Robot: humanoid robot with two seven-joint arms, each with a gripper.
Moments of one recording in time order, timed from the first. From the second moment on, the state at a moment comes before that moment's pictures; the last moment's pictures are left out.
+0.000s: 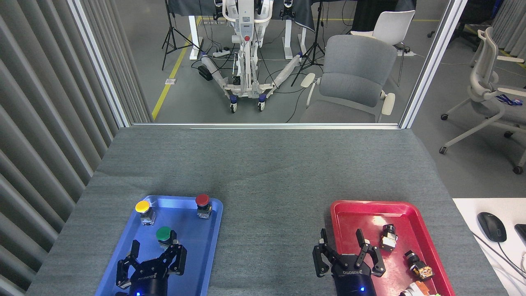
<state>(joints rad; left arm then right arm) 0.04 -0.05 0.03 -1.42 -1.33 0.09 0.28 0.09 0.20 0.00 -1.52 1.63 -0.03 -0.13</state>
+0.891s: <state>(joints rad) 0.04 -0.04 0.03 -1.46 -1.32 0.08 0.27 0.09 0.20 0.01 -1.55 1.63 -0.03 -0.13</state>
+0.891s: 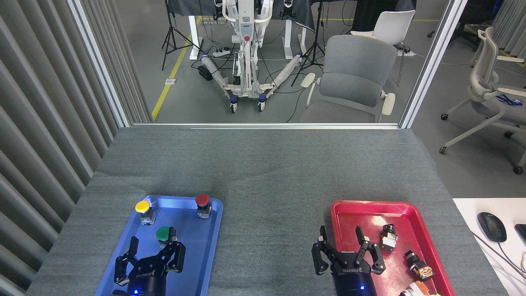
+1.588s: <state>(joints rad) 0.13 -0.04 0.03 -1.53 -1.33 0.08 0.26 0.05 0.22 0.10 -1.55 1.62 -0.03 -0.10</state>
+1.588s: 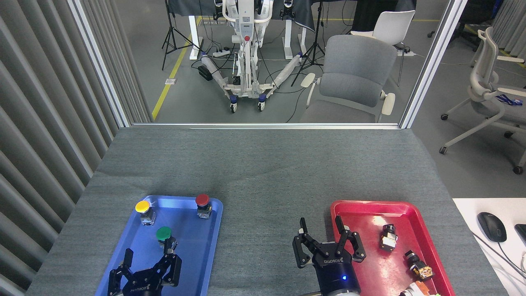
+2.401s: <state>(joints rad) 0.08 0.02 -0.02 -1.46 -1.36 0.06 0.19 0.00 0.23 0.12 -1.51 1.57 -0.04 0.02</state>
